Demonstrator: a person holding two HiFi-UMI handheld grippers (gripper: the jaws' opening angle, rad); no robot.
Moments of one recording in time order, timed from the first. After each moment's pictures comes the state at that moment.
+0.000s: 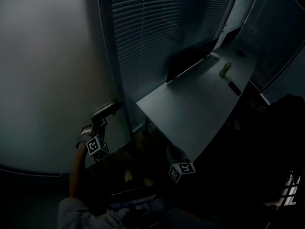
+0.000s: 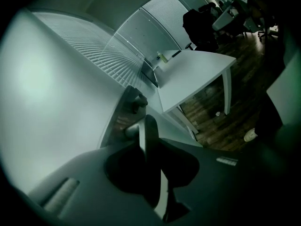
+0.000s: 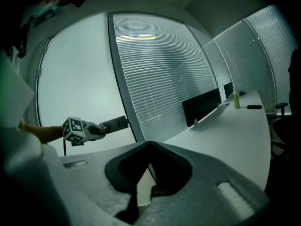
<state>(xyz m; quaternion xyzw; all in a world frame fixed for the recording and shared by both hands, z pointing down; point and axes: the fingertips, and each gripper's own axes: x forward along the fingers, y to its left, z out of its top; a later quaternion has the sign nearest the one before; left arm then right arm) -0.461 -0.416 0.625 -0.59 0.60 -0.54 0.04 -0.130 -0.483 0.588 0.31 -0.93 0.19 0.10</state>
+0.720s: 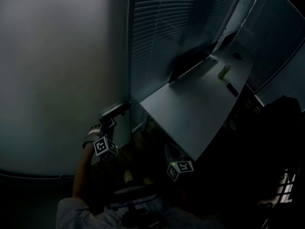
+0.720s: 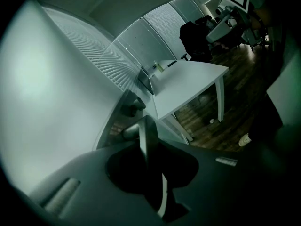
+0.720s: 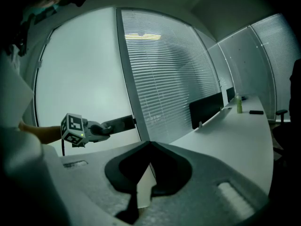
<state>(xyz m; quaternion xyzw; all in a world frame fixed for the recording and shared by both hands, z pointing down) -0.451 -0.417 0.627 -0.64 0.58 -0.50 0.05 -0.179 -0.457 0.578 0.33 -0.93 0.16 0.11</state>
